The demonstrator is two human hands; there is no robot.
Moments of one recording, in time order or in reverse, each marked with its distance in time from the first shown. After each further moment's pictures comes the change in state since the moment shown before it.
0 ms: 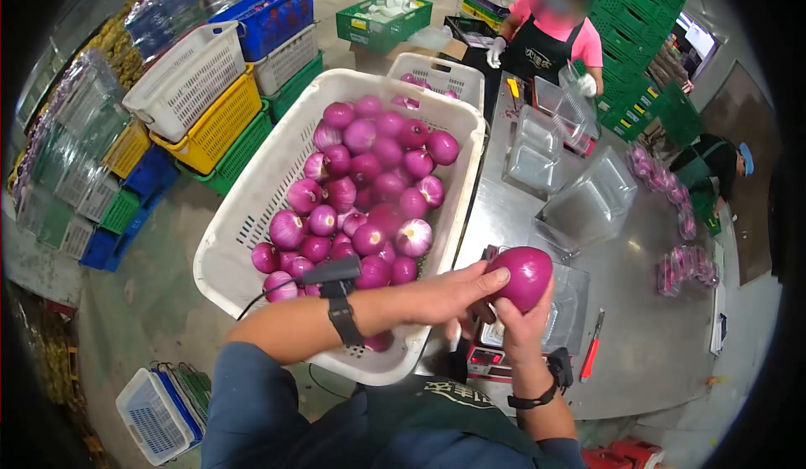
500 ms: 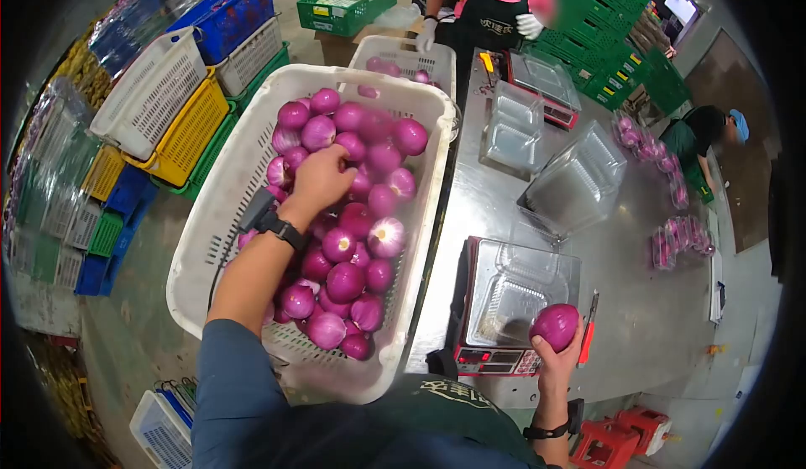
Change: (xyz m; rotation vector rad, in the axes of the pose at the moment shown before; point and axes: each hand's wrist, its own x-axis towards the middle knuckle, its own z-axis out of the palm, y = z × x) left_hand 0.055 -0.042 -0.237 1.093 1.087 0.165; right_hand -0.058 0.012 -0.138 -0.380 0.449 0.219
